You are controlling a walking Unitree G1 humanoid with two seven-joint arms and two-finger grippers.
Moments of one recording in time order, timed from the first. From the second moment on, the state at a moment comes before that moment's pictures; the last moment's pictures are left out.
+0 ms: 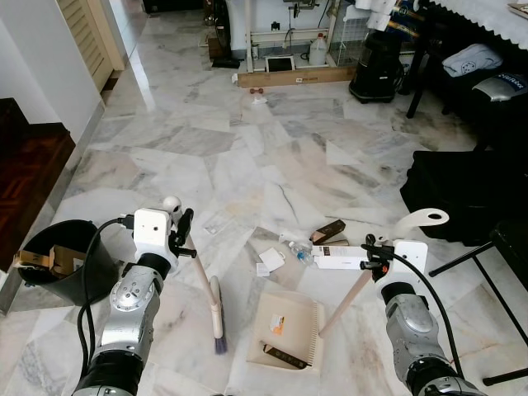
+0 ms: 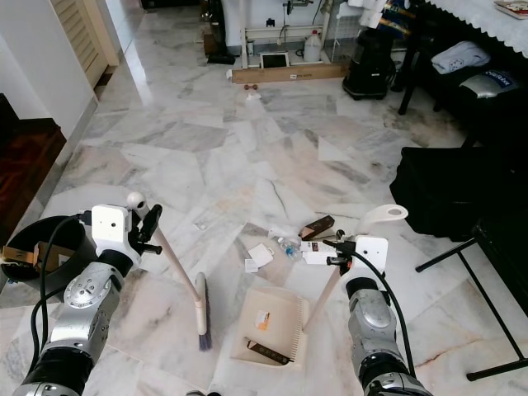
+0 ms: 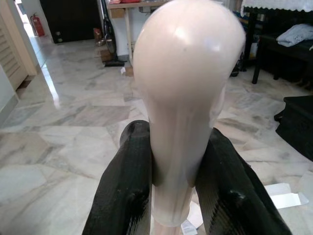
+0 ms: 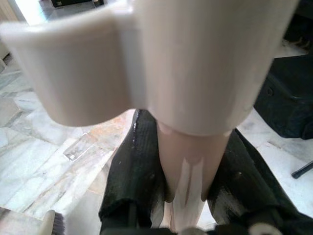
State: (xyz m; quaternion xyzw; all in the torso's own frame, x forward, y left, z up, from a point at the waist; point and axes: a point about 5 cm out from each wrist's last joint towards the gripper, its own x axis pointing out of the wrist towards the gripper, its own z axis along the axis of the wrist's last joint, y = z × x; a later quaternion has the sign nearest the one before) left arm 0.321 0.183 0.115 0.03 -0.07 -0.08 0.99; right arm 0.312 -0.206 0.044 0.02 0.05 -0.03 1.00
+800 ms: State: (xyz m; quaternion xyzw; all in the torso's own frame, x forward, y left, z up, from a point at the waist) left arm 0.323 0.180 0.117 0.03 -0.07 -0.09 0.99; right arm 0.312 -0.205 0.045 0.01 0.05 -0.02 1.00
